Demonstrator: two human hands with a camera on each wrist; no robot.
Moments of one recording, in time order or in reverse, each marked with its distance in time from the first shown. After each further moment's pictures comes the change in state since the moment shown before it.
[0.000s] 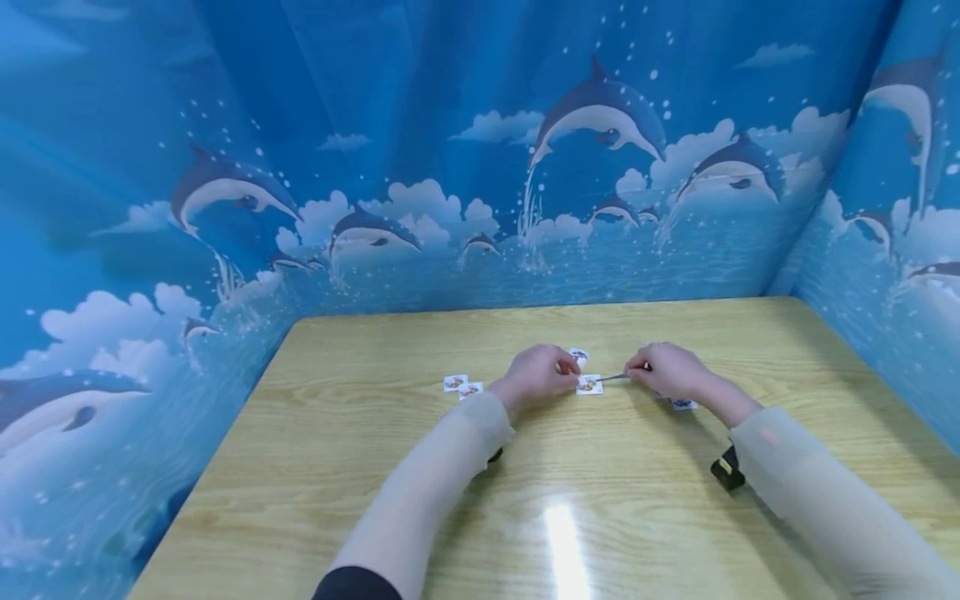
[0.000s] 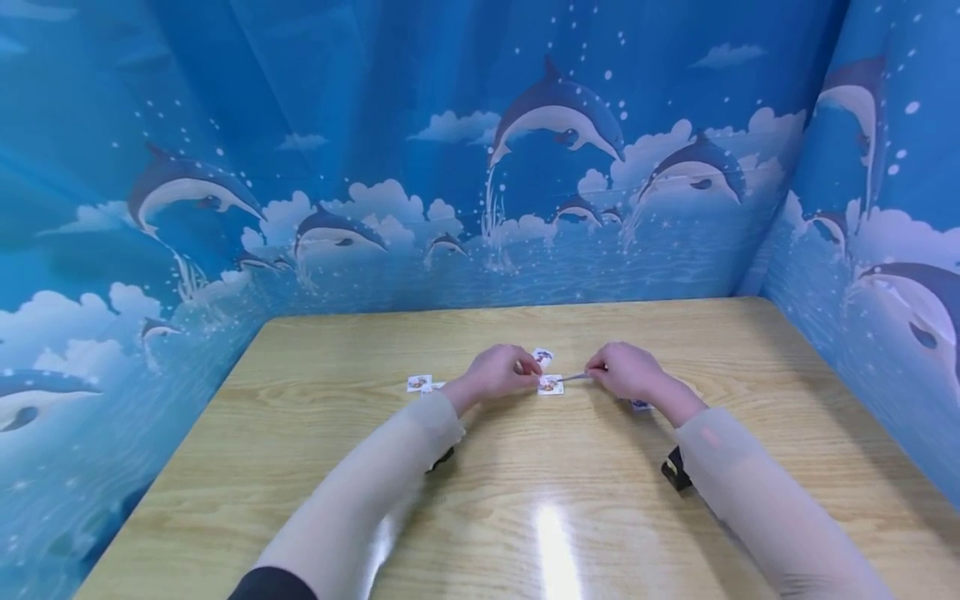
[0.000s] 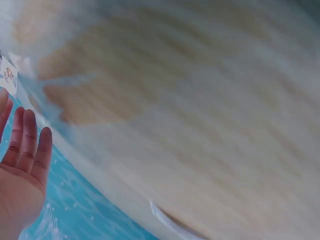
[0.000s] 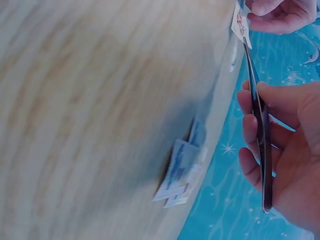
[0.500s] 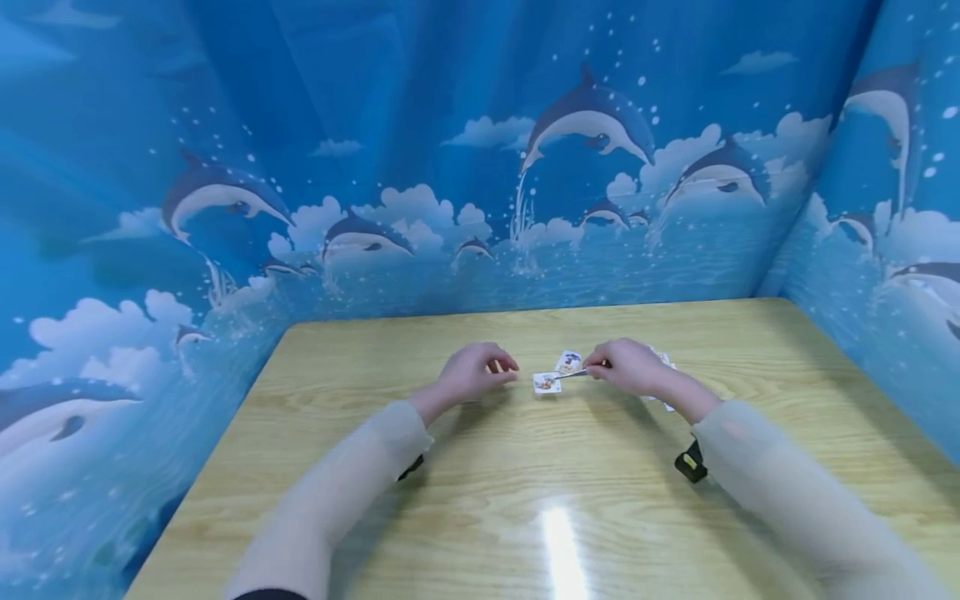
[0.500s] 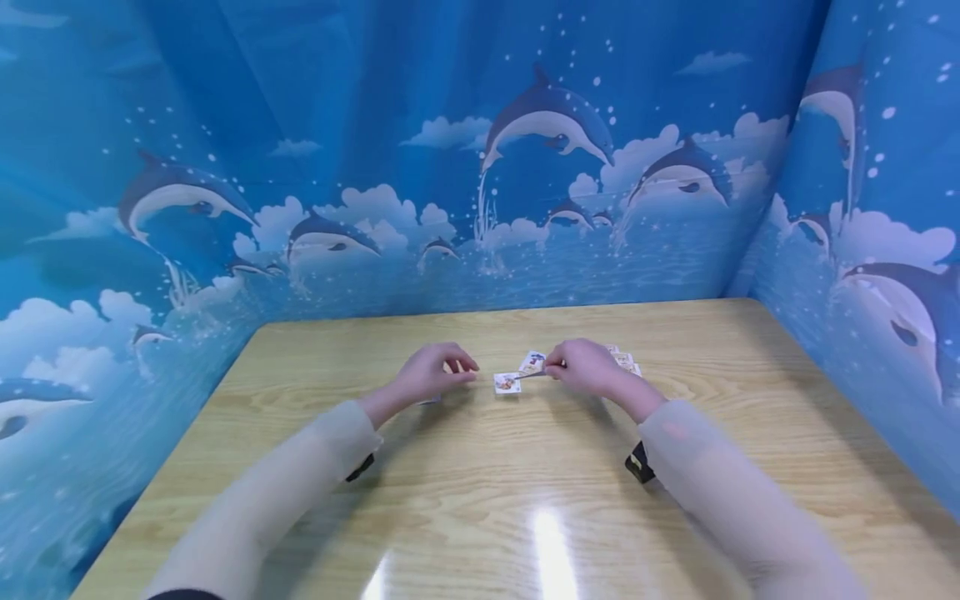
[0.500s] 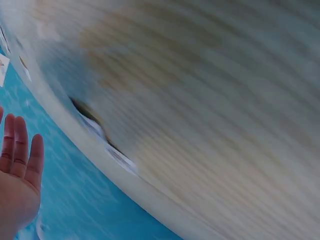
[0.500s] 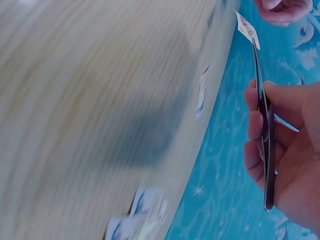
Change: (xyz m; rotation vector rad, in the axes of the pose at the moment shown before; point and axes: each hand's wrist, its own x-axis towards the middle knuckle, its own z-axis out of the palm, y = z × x) left_hand -0.052 -0.054 -0.044 -0.045 0.112 0.030; right_hand 0.019 -0.041 -0.001 0.081 0.019 -0.080
